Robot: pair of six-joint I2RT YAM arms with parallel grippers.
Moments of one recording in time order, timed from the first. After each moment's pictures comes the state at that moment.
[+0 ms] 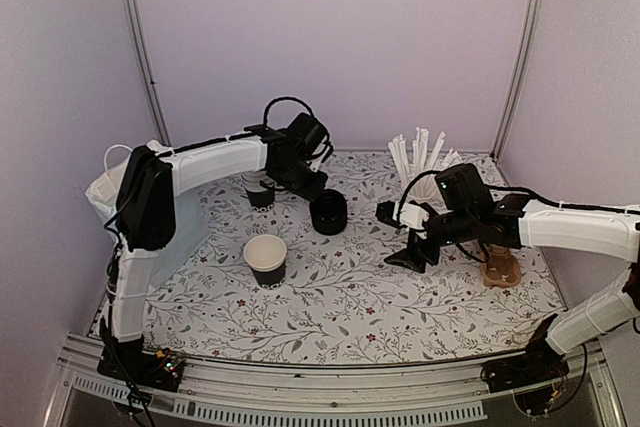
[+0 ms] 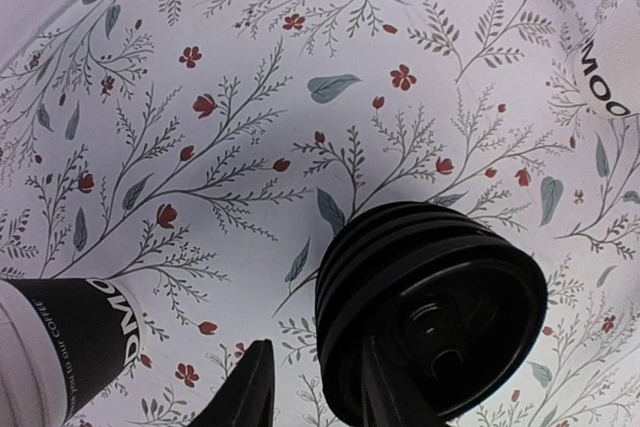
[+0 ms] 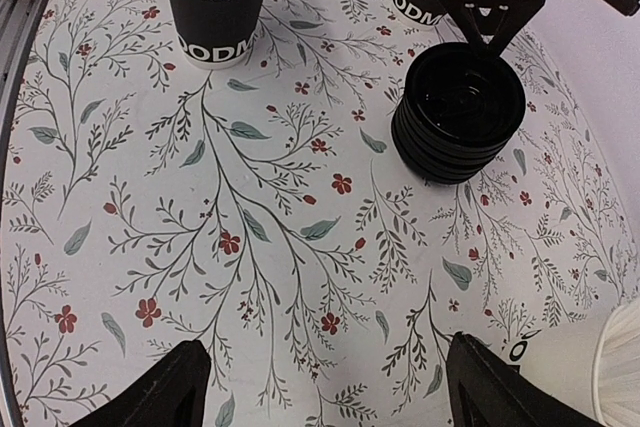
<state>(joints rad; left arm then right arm) -0.72 2.23 1.96 -0.74 -0.15 -0.13 0.71 1.36 0.84 -0.22 -0.29 -0.59</state>
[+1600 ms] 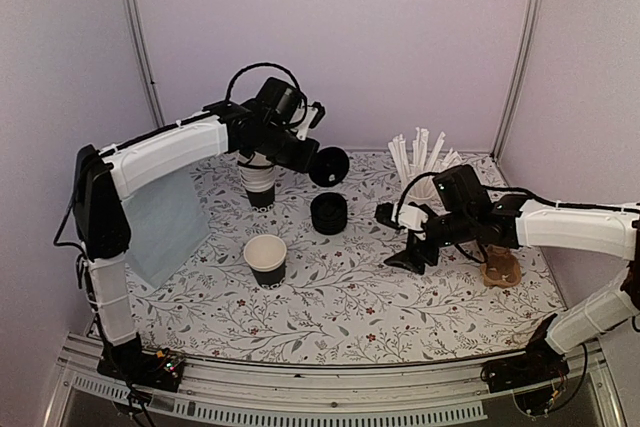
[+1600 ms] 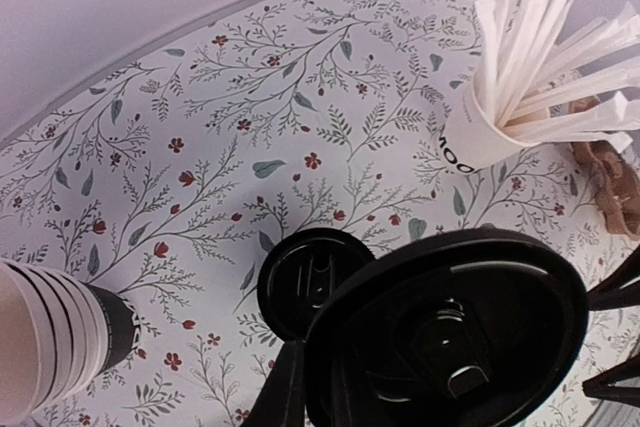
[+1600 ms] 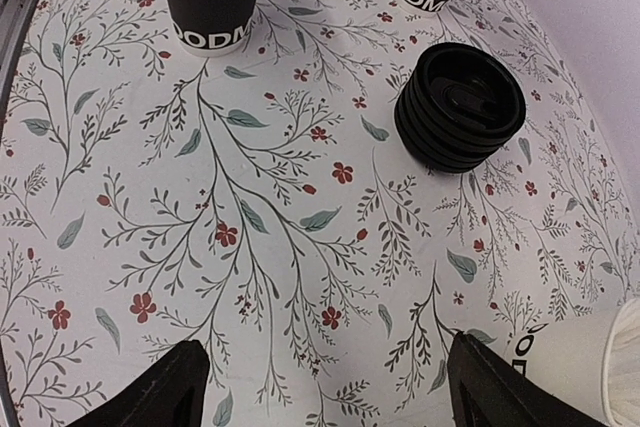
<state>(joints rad) -0.72 1.98 1.86 -0.66 -0.02 -0.16 0.71 1.38 0.84 -0.22 -0.27 -0.59</state>
